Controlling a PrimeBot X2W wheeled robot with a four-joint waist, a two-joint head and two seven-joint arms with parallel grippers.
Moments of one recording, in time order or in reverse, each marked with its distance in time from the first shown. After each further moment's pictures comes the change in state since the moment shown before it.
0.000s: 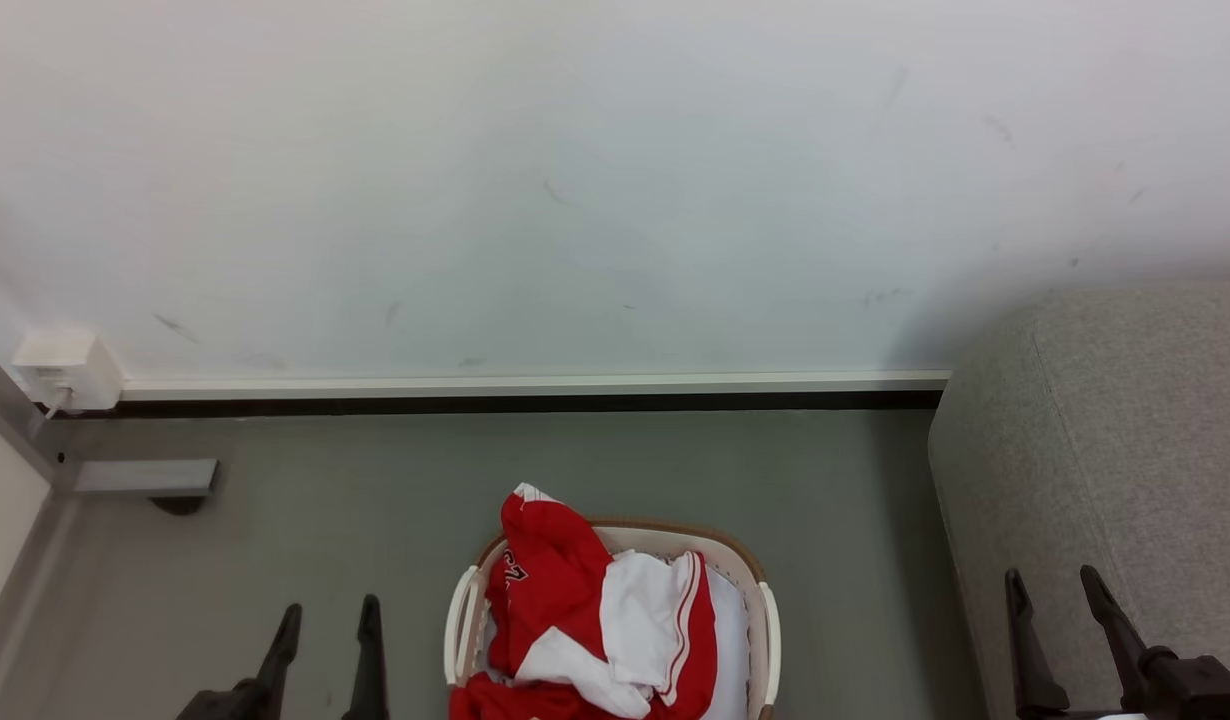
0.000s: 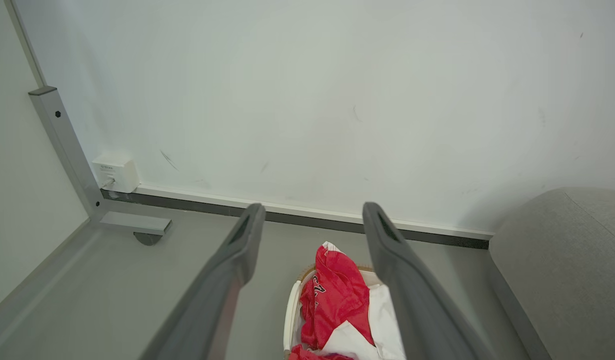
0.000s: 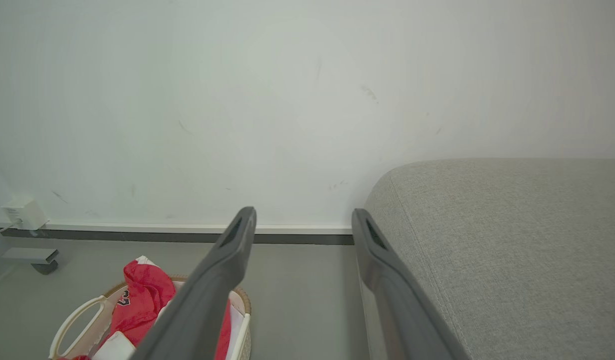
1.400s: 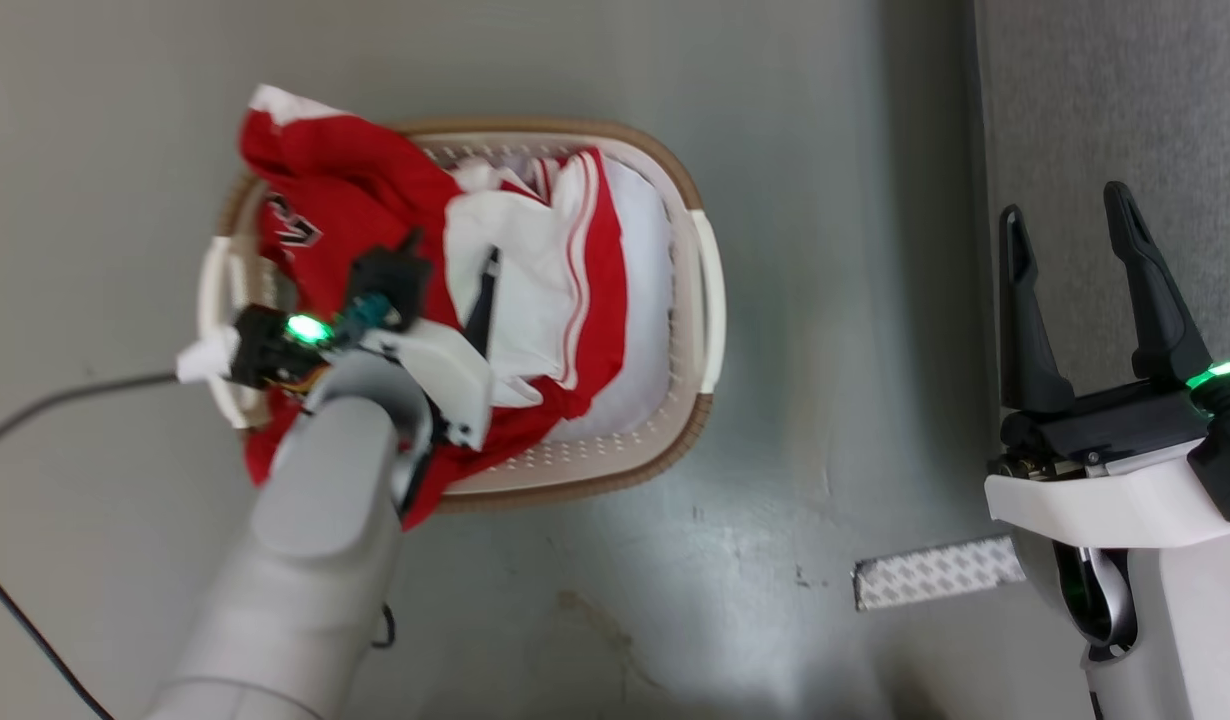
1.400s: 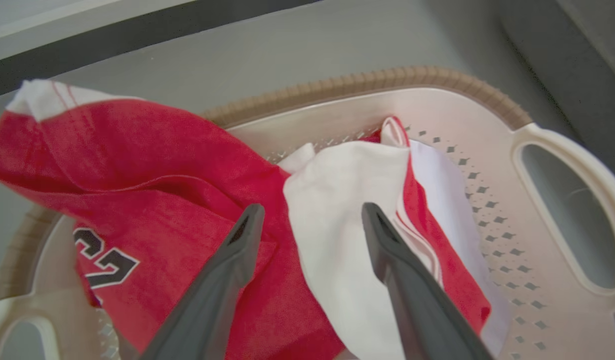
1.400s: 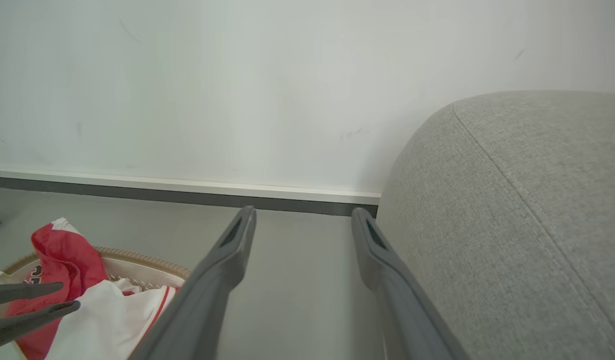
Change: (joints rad) left arm -0.887 0.007 -0.239 0.687 0.199 -0.027 0.040; right arm -0.372 -0.003 0.102 -0.311 -0.021 0.000 -0.002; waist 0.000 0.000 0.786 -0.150
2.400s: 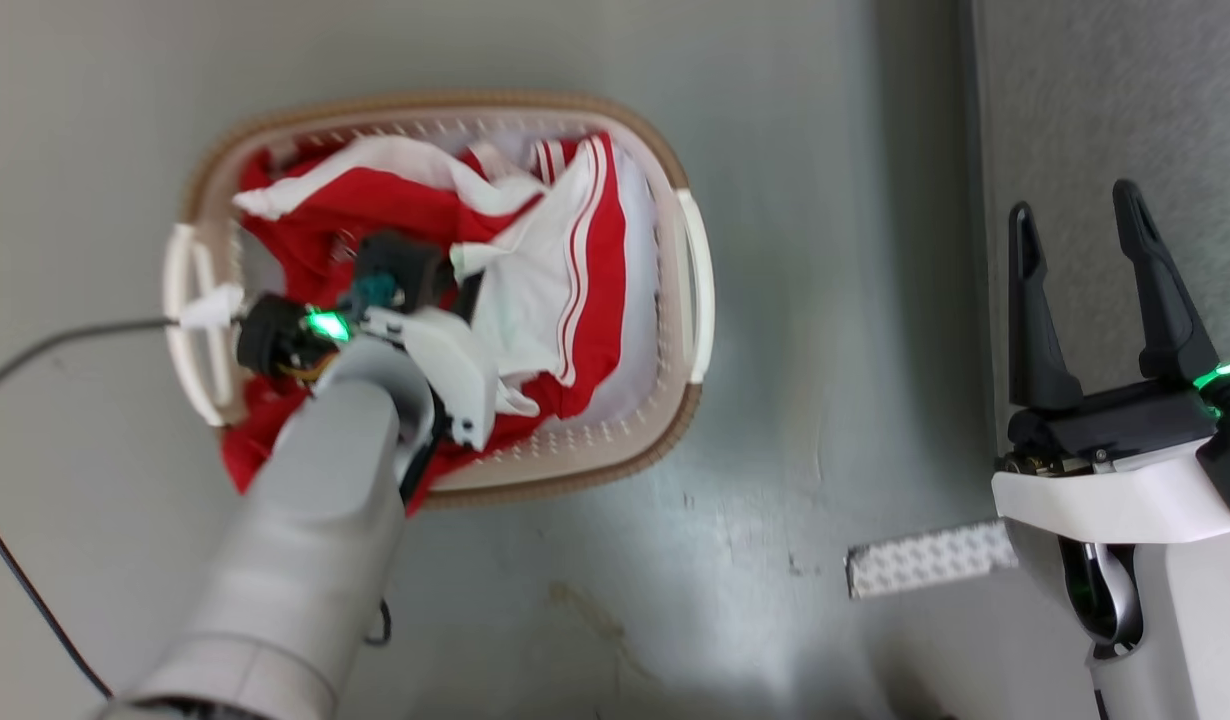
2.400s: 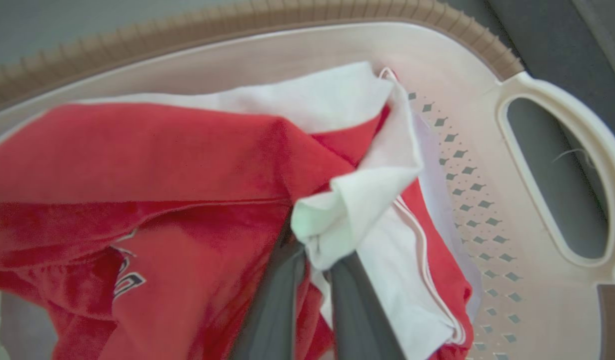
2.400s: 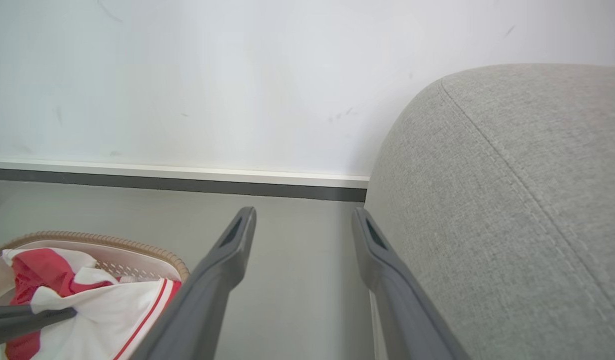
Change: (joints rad) left arm -0.167 -0.005 -0.078 0.278 -0.067 -0.088 -0.026; right arm -0.003 0.000 -0.006 -0.003 0.013 0.000 0.000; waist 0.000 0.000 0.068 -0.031
